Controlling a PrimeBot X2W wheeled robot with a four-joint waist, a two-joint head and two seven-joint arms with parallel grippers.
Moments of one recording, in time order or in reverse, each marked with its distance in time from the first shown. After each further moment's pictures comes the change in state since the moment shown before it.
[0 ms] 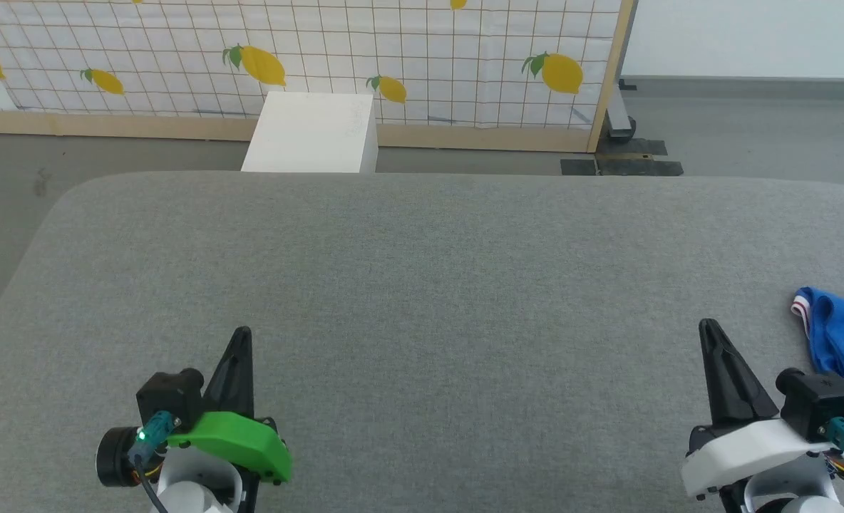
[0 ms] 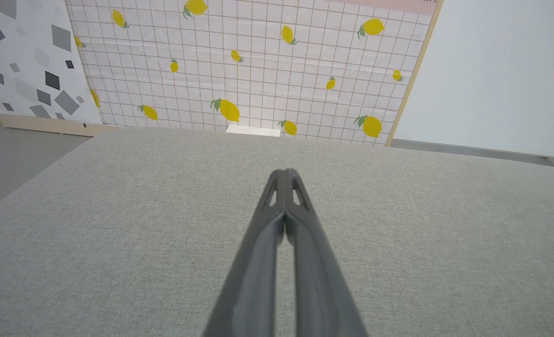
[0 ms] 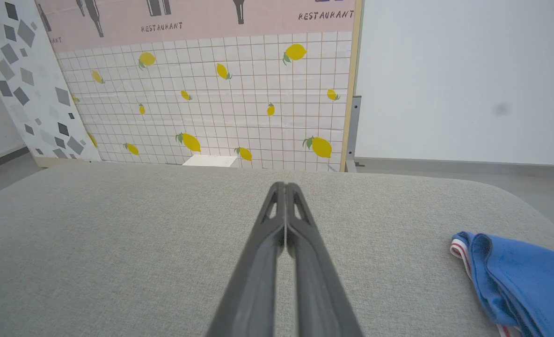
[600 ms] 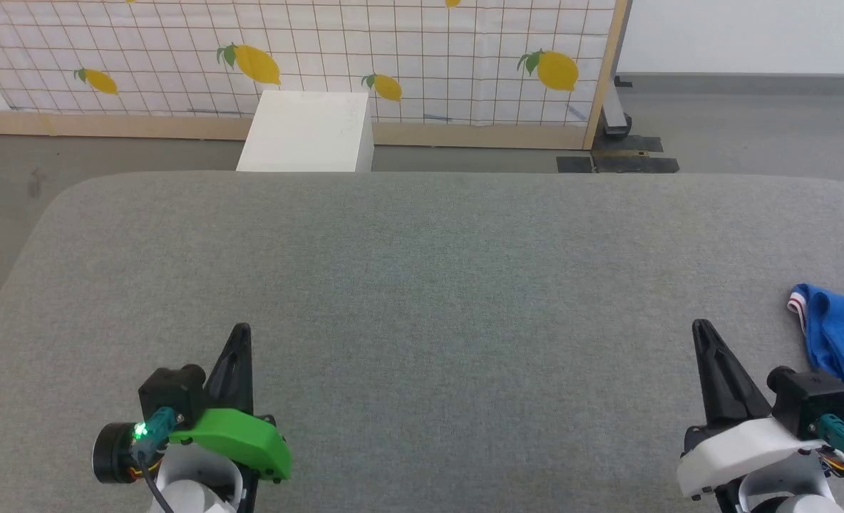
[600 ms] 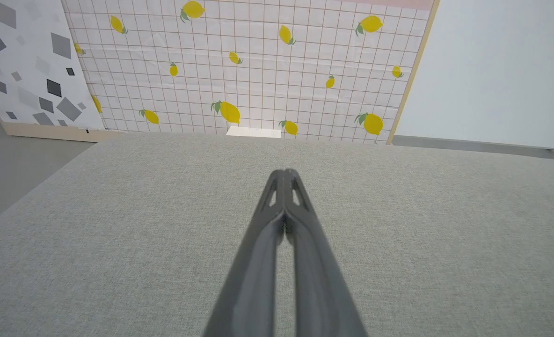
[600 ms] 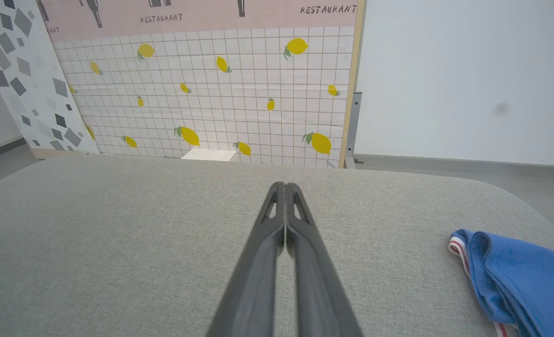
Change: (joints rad) left arm 0.012 -0.005 0.007 -0.047 0.037 0.011 0.036; right arm -0.003 0.000 0.011 0.000 -0.019 0.000 0.014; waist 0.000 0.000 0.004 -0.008
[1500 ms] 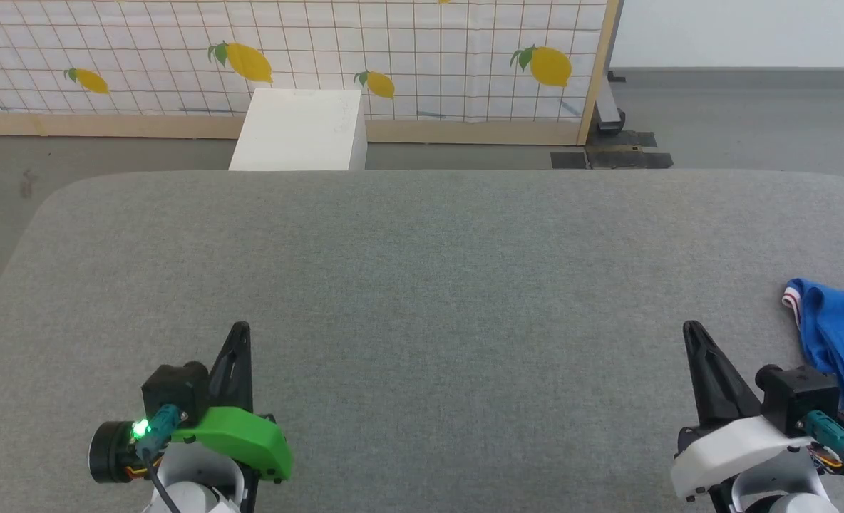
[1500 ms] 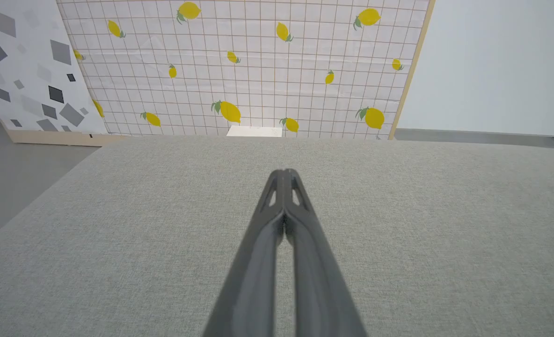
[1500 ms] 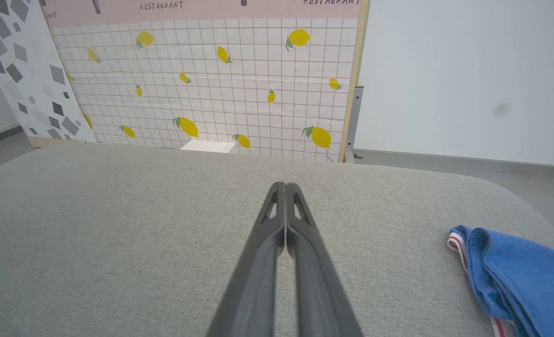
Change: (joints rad) left arm 0.022 -0.014 0.013 -0.067 0.047 0.013 0.053; right arm -0.003 0.000 0.015 0.000 -0.025 0.000 0.022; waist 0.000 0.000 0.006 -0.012
